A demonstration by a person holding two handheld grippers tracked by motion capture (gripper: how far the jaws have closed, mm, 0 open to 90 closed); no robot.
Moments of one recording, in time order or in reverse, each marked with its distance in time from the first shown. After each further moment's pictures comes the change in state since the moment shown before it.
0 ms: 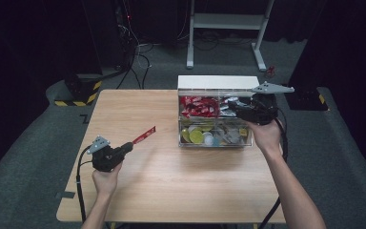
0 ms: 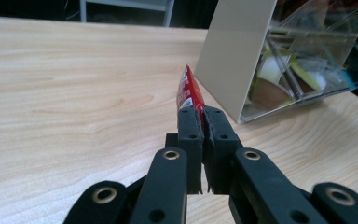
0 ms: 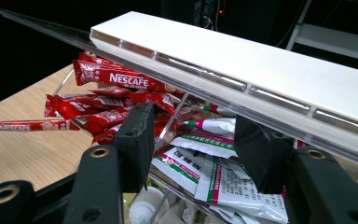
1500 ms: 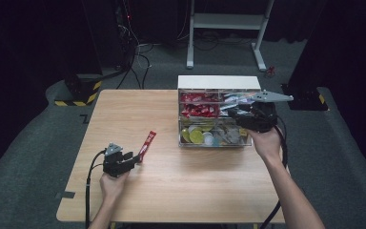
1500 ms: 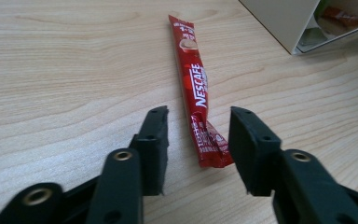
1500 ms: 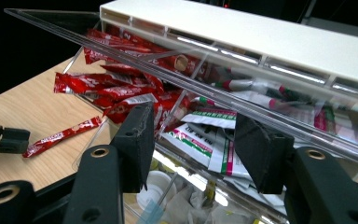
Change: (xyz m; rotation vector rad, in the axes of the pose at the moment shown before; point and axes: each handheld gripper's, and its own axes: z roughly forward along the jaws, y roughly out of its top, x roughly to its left) left arm 0.009 -0.038 0.035 0.191 0.084 -0.015; right arm 0.006 -0.019 -0.003 0.017 0.020 0.004
